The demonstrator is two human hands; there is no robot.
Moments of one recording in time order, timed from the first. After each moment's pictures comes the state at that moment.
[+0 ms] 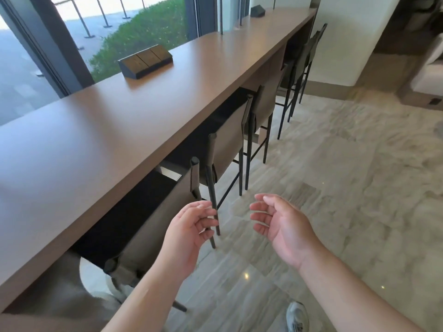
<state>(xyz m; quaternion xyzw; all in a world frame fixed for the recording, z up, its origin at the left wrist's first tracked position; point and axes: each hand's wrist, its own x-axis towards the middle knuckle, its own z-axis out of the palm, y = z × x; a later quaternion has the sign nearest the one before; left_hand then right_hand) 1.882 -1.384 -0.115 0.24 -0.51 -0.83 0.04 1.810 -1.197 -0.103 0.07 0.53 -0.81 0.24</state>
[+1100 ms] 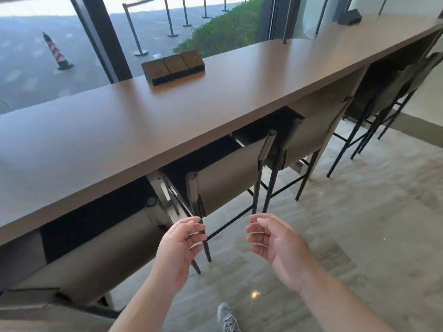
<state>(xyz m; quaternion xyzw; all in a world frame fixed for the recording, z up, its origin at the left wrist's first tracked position) 1.628 -1.285 -0.151 0.43 -0.43 -0.76 0.21 1.487 -1.125 -0.122 -0.04 0.57 -0.69 0.44</state>
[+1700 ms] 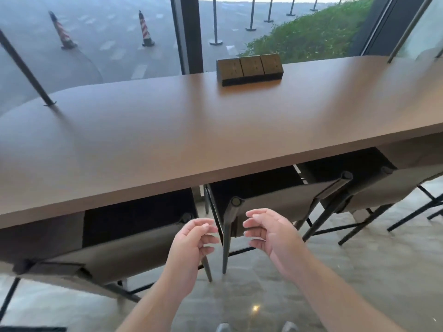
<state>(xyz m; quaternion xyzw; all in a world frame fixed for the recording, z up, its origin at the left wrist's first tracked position) 1.607 -1.362 -0.163 0.46 -0.42 -0.72 0.31 1.426 -1.288 -0.133 -0.18 0.61 -0.57 0.53</state>
